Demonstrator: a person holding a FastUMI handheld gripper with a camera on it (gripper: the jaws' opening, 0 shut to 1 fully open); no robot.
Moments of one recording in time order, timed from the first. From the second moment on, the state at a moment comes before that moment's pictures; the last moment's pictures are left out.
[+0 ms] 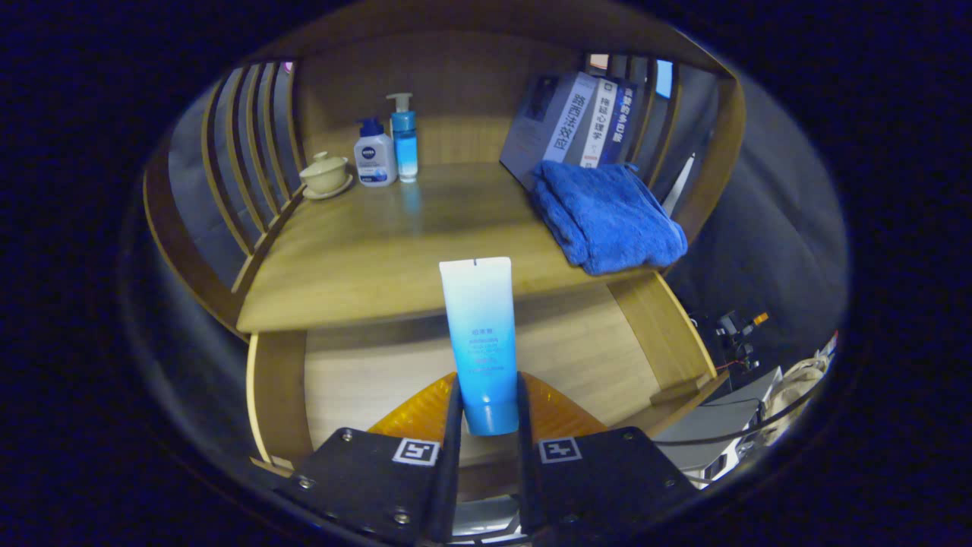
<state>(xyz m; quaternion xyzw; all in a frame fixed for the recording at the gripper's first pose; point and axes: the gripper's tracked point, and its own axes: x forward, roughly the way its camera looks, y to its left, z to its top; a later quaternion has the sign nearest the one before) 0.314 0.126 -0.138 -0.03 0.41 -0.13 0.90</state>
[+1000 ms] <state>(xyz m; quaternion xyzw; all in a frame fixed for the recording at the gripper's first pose) 0.414 0.144 -0.129 -0.03 0.34 -0.03 0.94</state>
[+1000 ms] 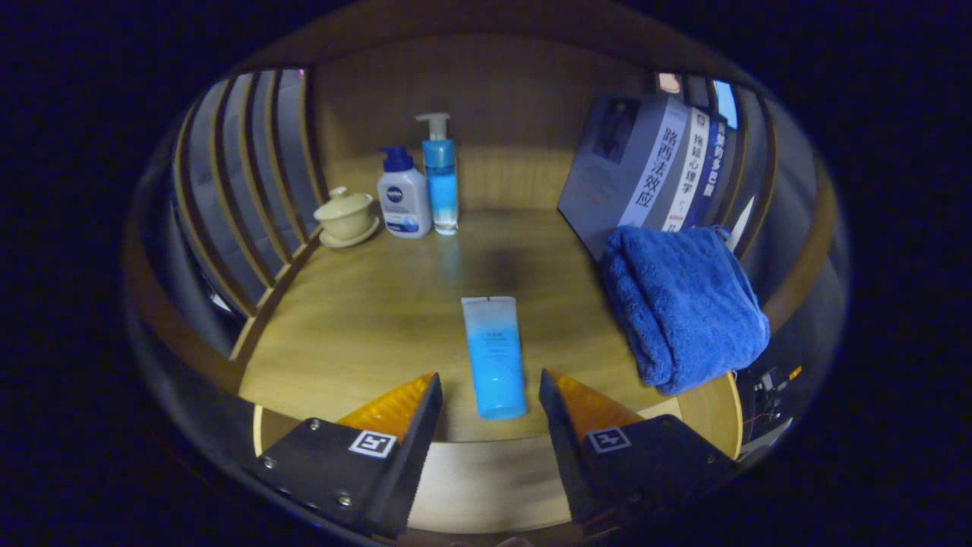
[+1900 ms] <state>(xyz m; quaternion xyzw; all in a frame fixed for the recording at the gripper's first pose) 0.170 0.114 -0.159 0.00 0.20 -0.03 0.98</state>
